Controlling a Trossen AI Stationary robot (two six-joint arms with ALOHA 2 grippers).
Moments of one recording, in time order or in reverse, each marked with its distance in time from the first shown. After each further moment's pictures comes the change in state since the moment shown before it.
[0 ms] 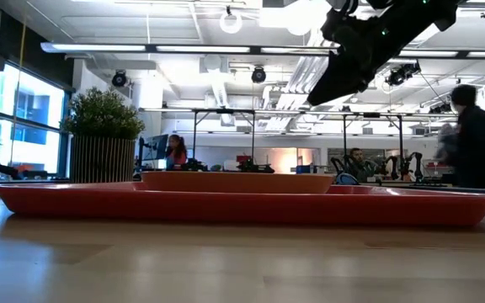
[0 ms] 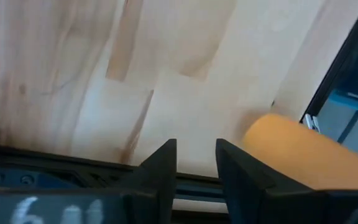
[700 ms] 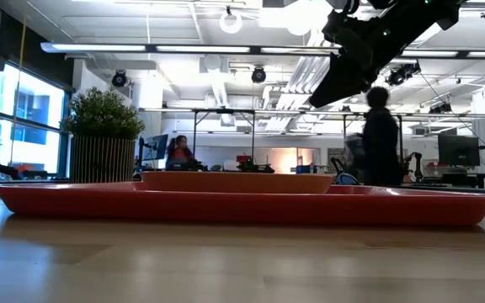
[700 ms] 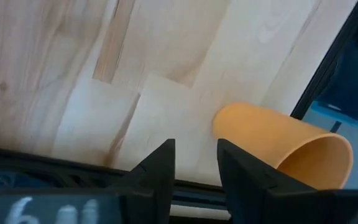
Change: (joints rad) left arm 0.001 -0.002 0.000 0.038 -0.003 -0.065; right arm 0.010 0.000 0.000 -0.023 0.029 0.028
